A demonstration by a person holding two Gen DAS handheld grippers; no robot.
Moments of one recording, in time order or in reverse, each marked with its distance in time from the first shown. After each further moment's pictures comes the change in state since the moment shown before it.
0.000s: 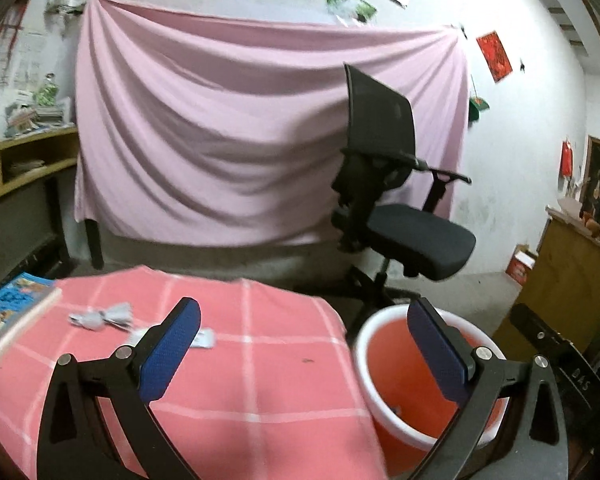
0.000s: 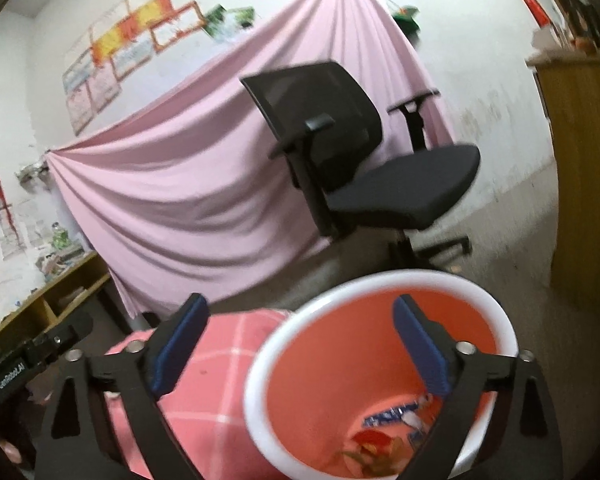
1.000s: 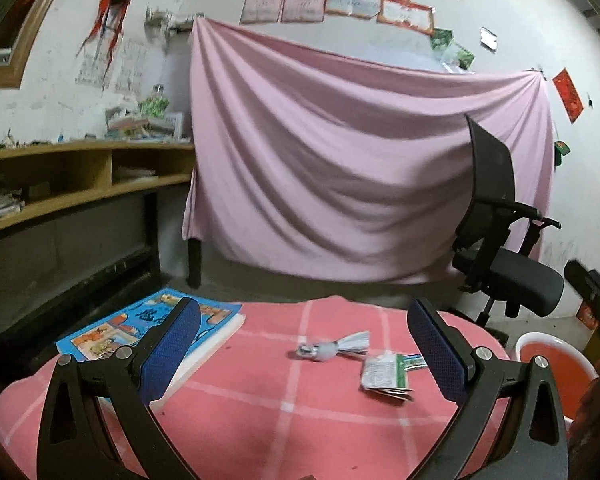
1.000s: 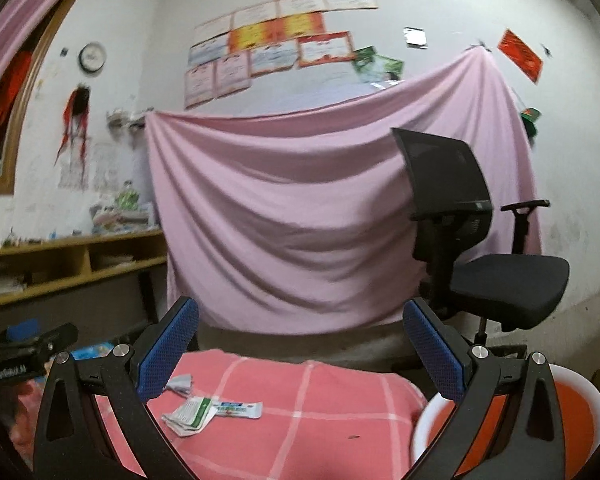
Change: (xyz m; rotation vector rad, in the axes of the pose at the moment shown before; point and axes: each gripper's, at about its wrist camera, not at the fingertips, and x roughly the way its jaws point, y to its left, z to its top) left arm -0.062 0.202 -0.028 -0.077 -0.125 0.282; right arm 0.043 0.176 -0.041 -0.367 -0.137 0.191
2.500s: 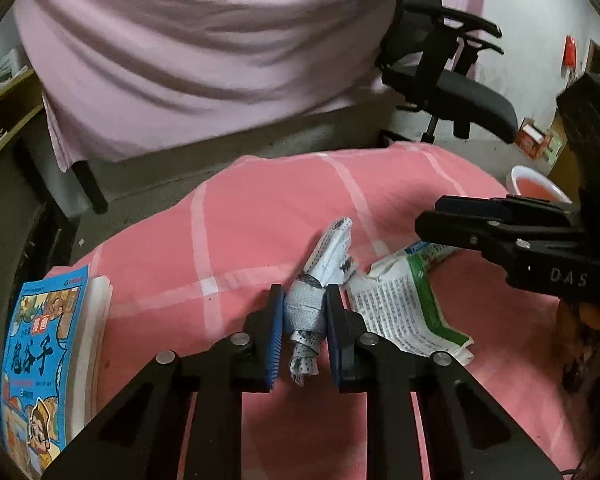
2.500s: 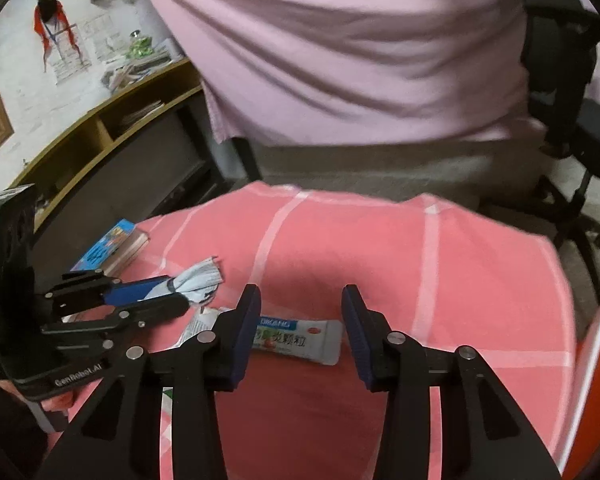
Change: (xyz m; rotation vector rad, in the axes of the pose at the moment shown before) left arm 0.160 -0.045 -0.036 0.337 0.625 -0.306; right arm 0.159 0.018 -0.076 0.136 0.762 0.288
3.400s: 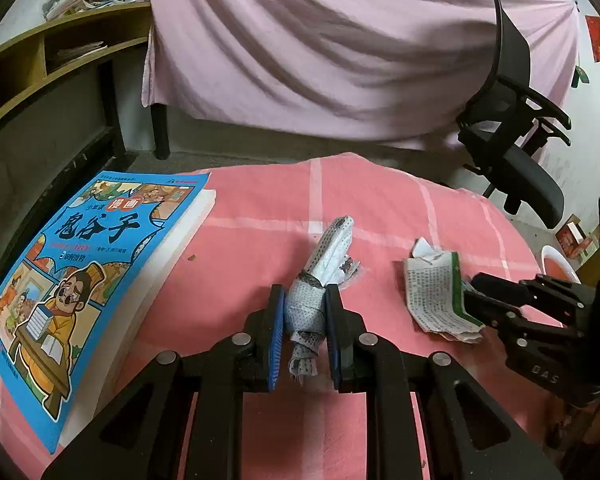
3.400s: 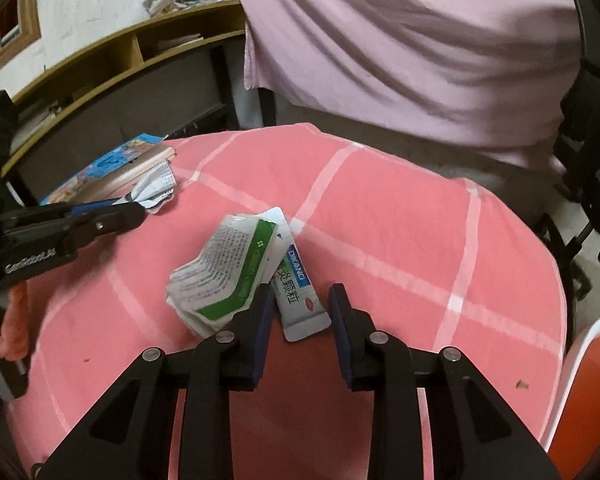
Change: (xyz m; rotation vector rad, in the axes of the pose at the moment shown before) left arm -0.049 0.036 -0.035 -0.364 -0.076 0.112; right arm 0.007 0.047 -0.023 -0.276 0.109 -0.081
